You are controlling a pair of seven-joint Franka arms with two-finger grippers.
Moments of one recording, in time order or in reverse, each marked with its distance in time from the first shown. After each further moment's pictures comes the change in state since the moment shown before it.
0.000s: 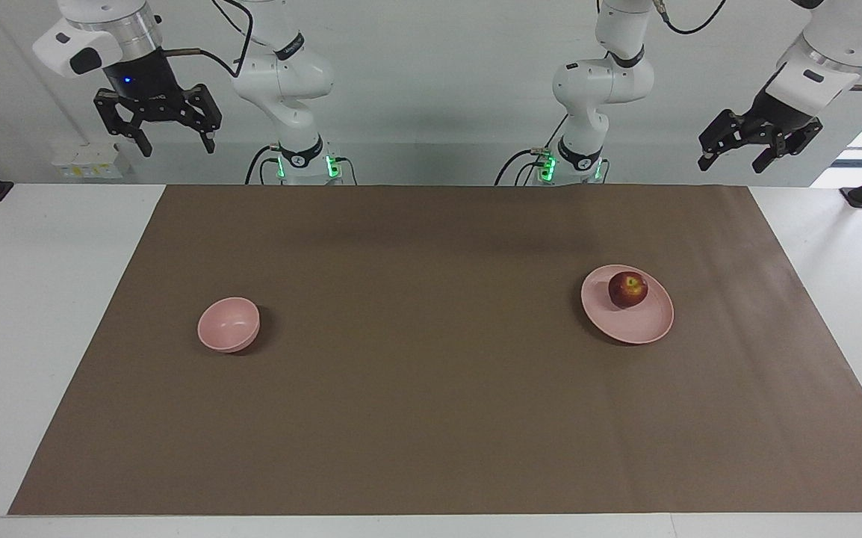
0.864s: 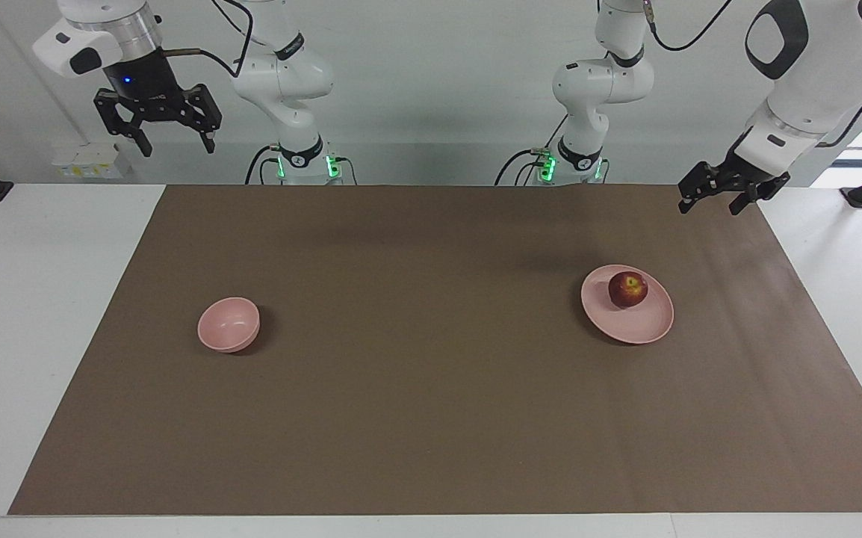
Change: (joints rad) left arm -0.002 -0.008 -0.003 -0.247 0.000 0.260 0.000; right arm 0.000 0.000 0.000 0.000 0.000 0.000 0.000
